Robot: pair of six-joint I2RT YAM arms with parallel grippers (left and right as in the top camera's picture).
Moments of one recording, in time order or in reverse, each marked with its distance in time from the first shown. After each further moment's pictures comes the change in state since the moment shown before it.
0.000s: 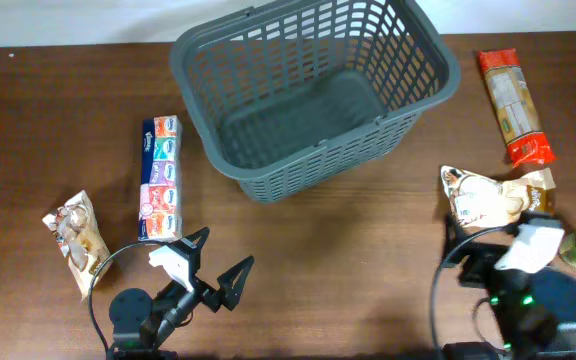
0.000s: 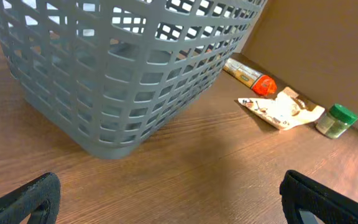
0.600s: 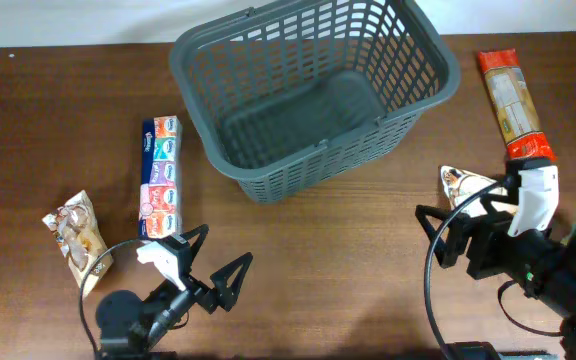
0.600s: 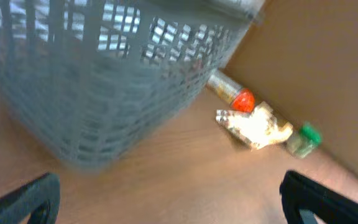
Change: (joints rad) left arm 0.001 0.010 0.199 -0.184 0.023 -0.096; right arm 0.000 0.463 0.665 -0.445 -0.458 -0.034
